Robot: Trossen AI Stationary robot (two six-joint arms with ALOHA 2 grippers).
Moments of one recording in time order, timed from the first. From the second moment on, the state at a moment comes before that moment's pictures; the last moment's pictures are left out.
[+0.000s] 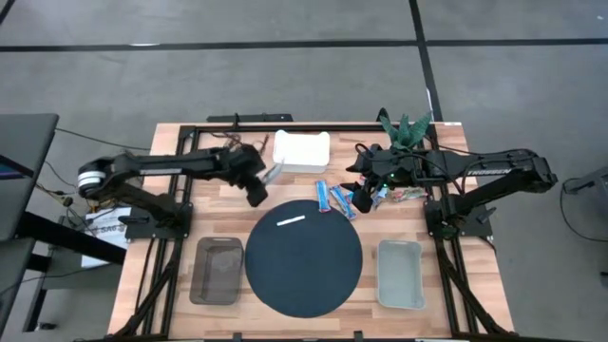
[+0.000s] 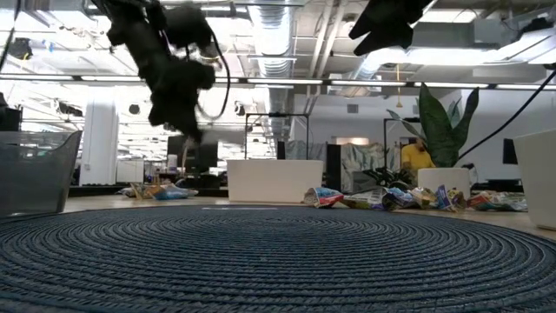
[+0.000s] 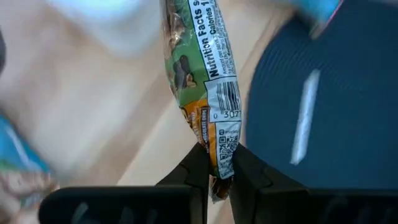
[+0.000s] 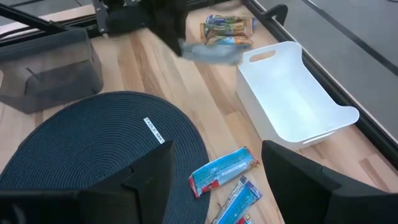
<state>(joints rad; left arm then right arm) 0.34 1.29 0.83 -0.49 0.05 -0.29 0.01 1.19 1.10 -0.59 0.24 0.23</state>
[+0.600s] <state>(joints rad) 0.51 1.55 1.22 -0.40 0.12 -0.30 0.01 1.19 1.10 -0.54 0.24 0.23</state>
